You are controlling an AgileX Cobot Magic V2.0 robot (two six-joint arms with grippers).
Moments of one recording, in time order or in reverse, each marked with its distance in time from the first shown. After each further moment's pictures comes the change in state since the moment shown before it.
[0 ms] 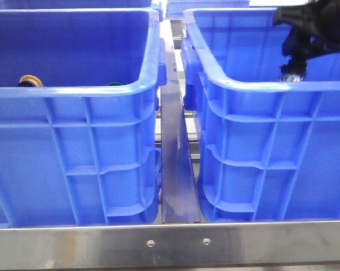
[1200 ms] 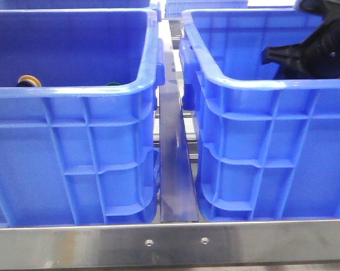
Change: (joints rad) left arm 0.000 0.000 0.000 0.000 0.000 -0.005; right arm 0.009 0.099 0.030 0.010 0.083 -0.005
